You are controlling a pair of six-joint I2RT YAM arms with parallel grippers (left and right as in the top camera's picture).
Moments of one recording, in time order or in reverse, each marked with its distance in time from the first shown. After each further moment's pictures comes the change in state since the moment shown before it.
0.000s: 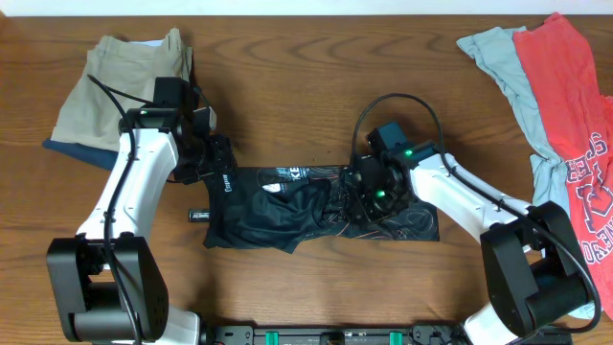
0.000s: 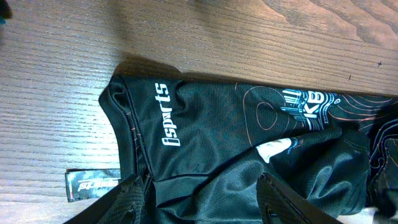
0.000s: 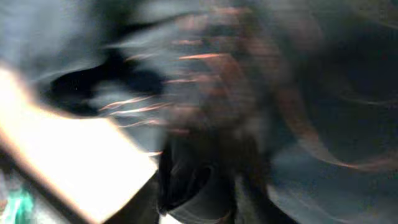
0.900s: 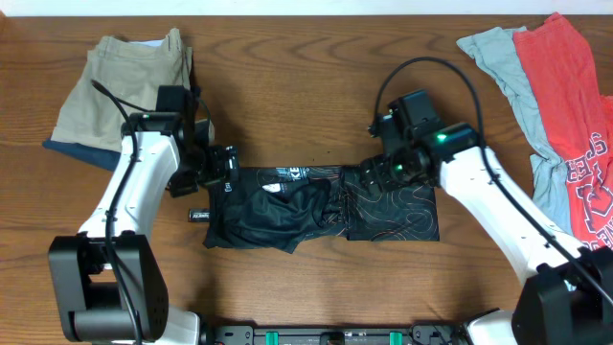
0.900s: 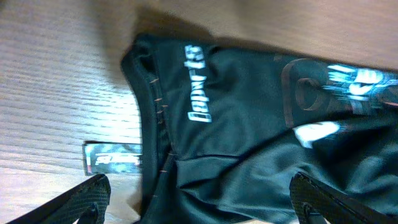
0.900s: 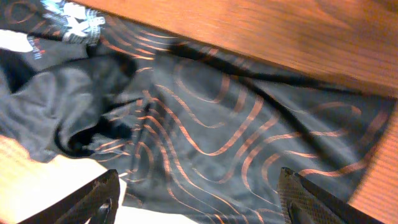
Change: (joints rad) left arm 0.000 0.003 -0.059 -0.032 -0.074 -0.001; right arm -0.079 -0.161 0.147 -0.089 0.299 0.077
